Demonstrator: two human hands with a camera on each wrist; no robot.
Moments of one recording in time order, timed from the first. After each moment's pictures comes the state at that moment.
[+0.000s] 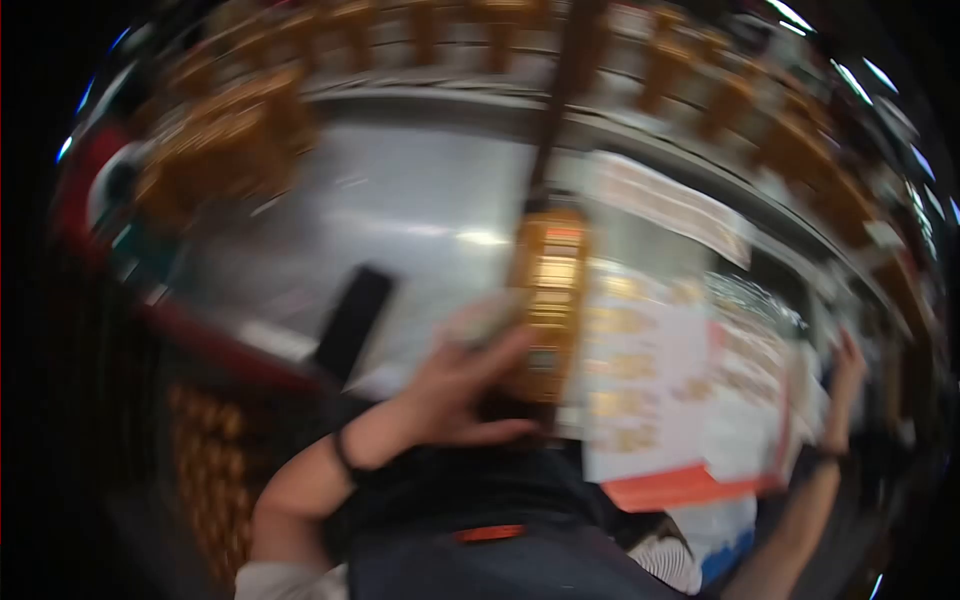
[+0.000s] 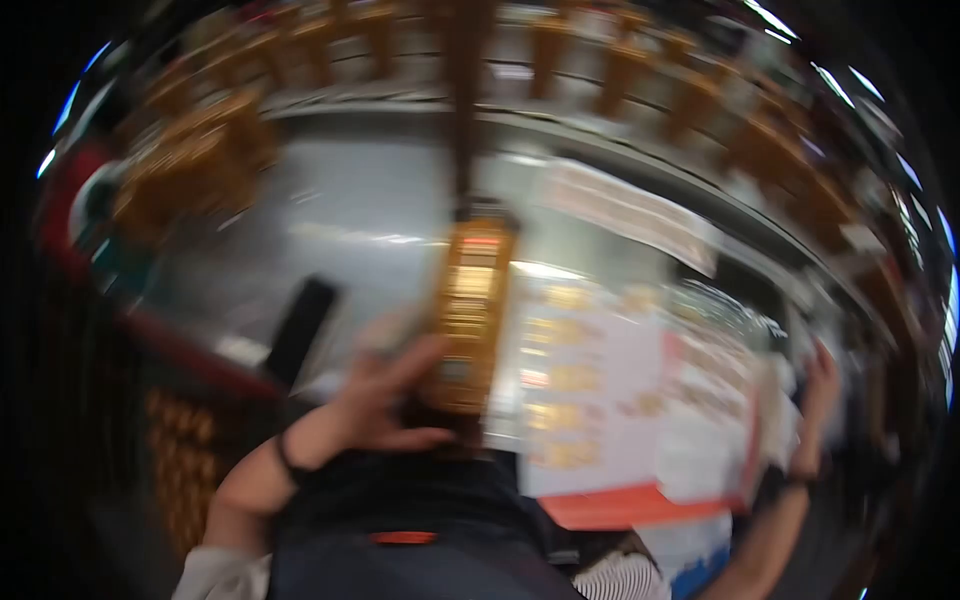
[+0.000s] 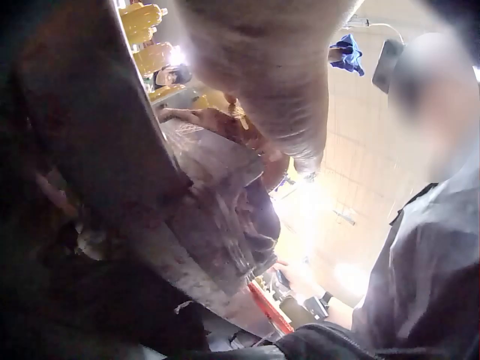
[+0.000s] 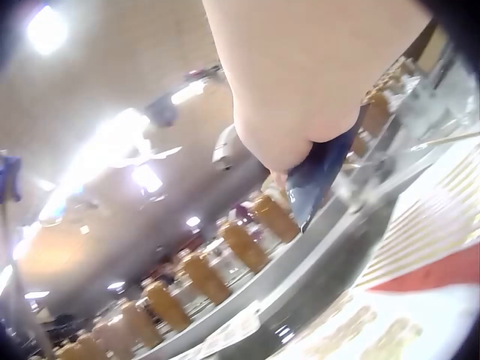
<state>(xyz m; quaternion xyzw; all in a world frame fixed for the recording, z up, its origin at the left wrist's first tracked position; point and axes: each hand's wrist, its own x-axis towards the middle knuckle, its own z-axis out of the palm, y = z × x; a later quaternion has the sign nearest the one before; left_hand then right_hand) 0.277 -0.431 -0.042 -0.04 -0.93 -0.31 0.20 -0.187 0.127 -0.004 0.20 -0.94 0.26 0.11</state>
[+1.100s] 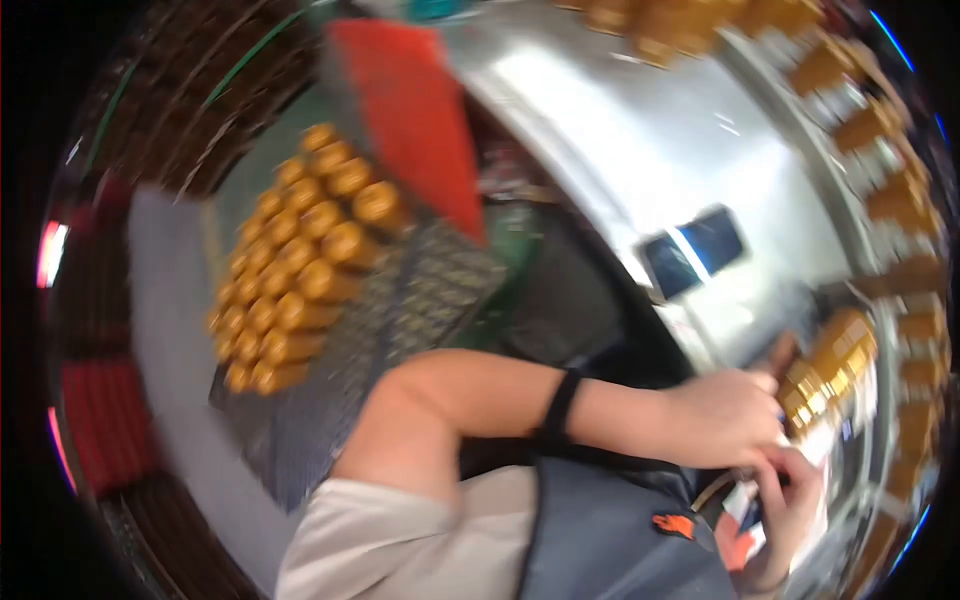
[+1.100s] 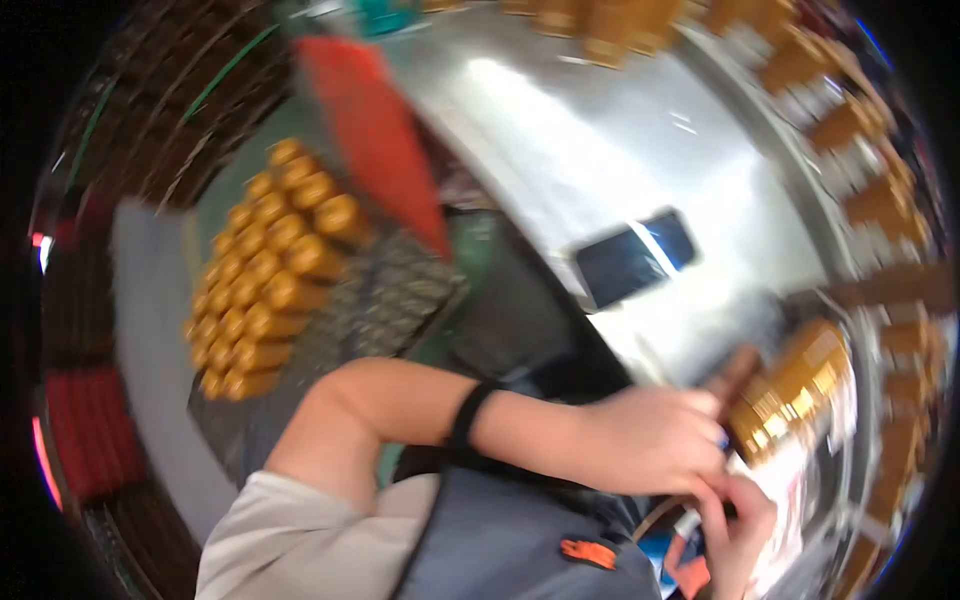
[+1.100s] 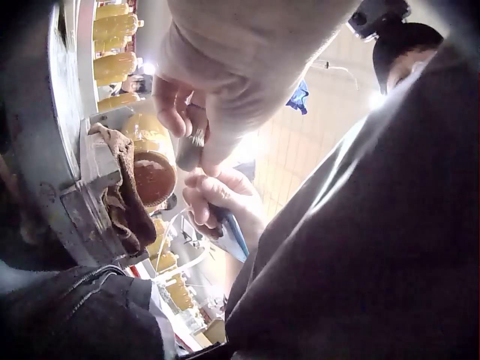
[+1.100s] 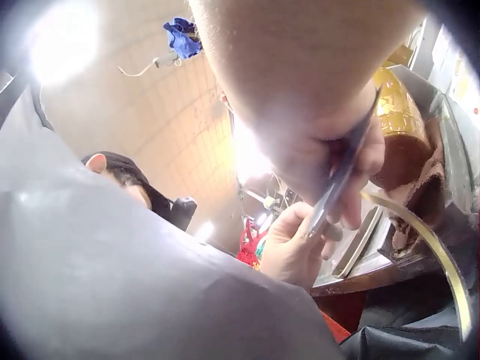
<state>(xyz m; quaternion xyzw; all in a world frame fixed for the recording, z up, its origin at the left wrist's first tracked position) 0.339 -0.399 -0.022 -0.01 -0.82 -0.46 0.34 0.200 -0.245 0.055 0.42 -0.82 0.25 -0.29</state>
